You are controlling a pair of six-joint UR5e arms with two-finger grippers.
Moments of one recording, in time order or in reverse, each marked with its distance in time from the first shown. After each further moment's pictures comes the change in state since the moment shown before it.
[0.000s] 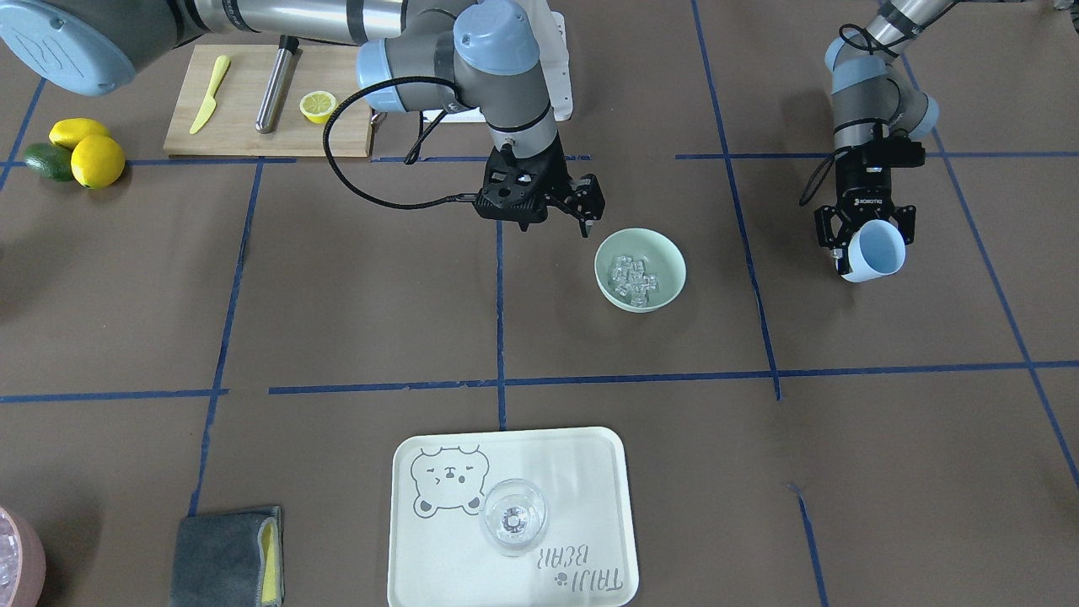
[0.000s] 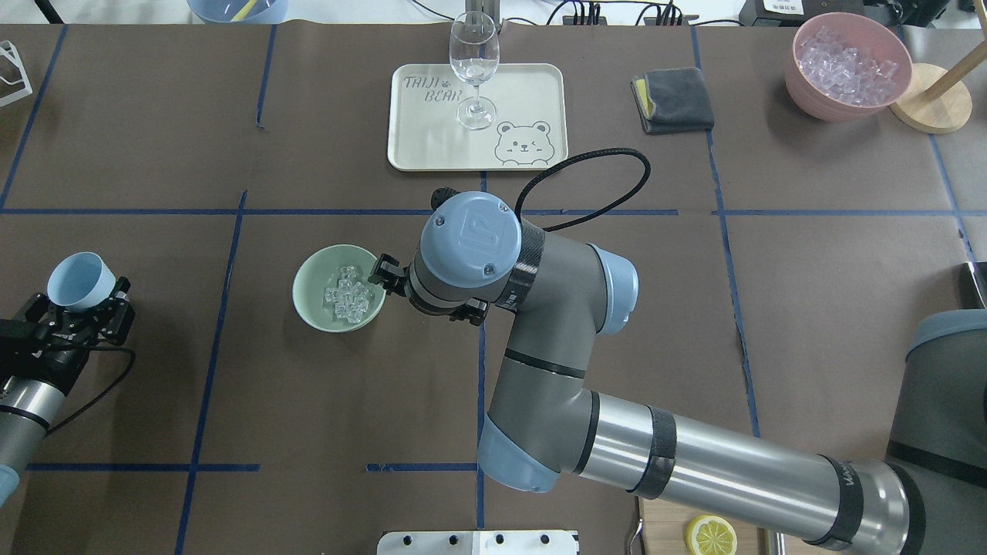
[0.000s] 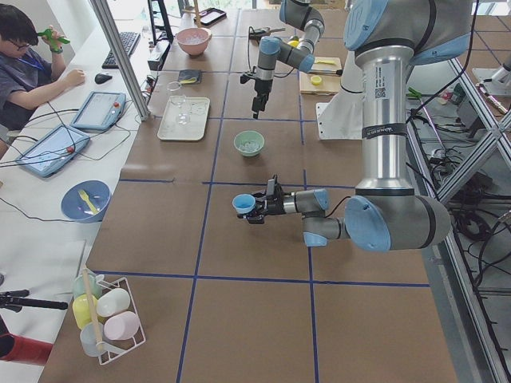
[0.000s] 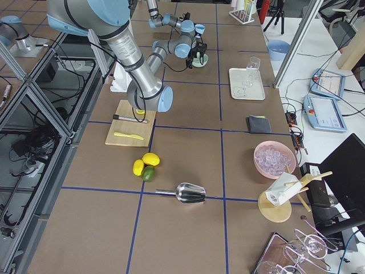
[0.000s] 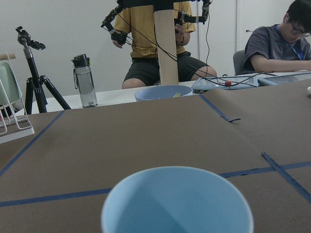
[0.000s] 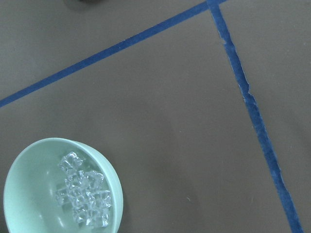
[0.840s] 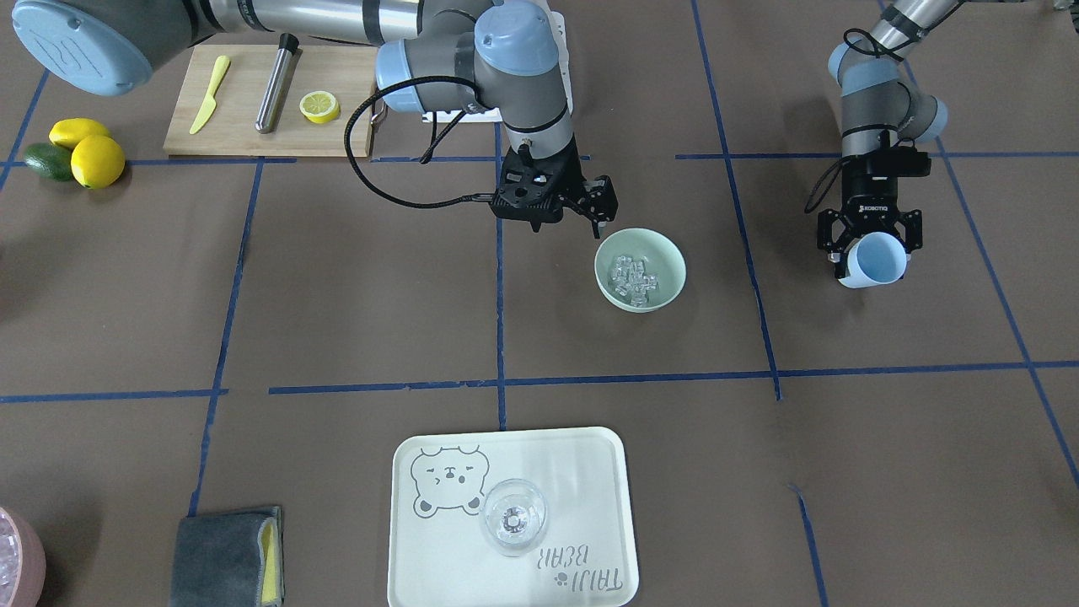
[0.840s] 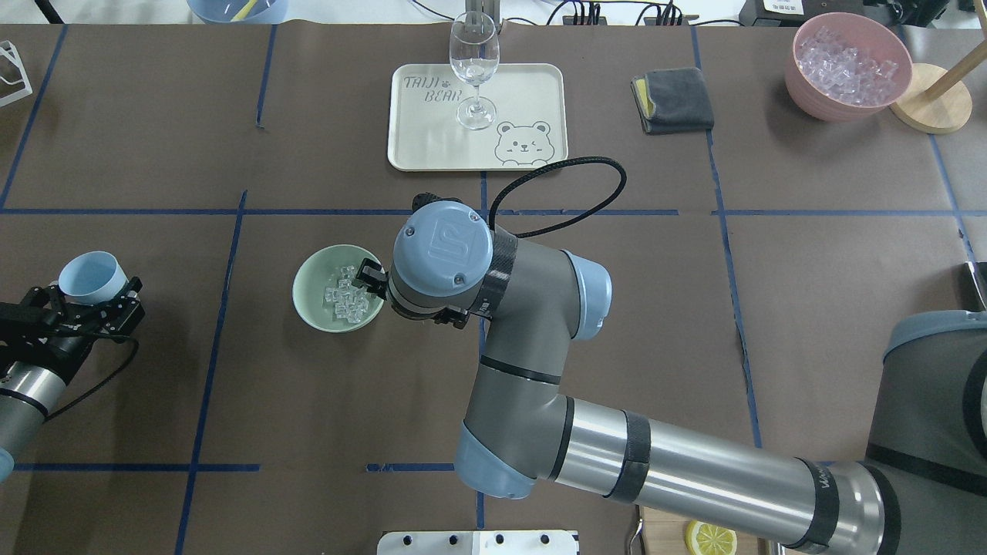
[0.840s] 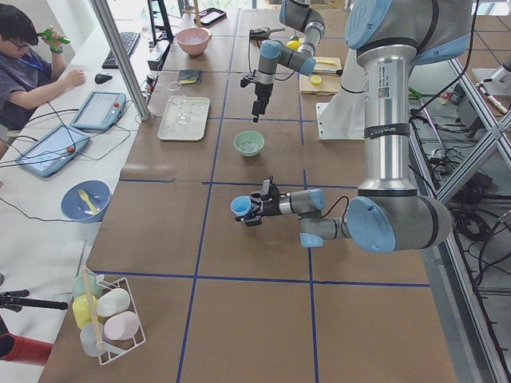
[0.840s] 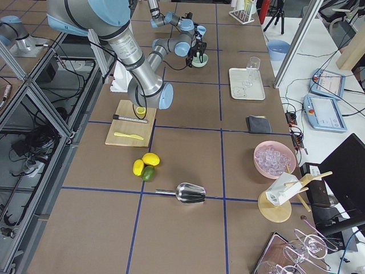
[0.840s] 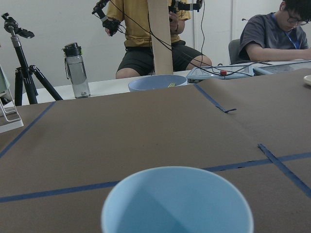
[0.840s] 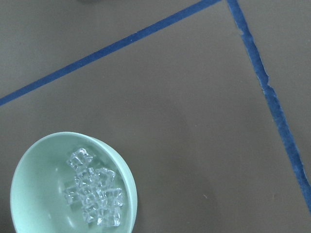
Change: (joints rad) left arm -0.051 0.006 -0.002 -0.009 -0.106 0.058; right arm -0.017 0.047 -0.061 0.005 -0.030 0.009
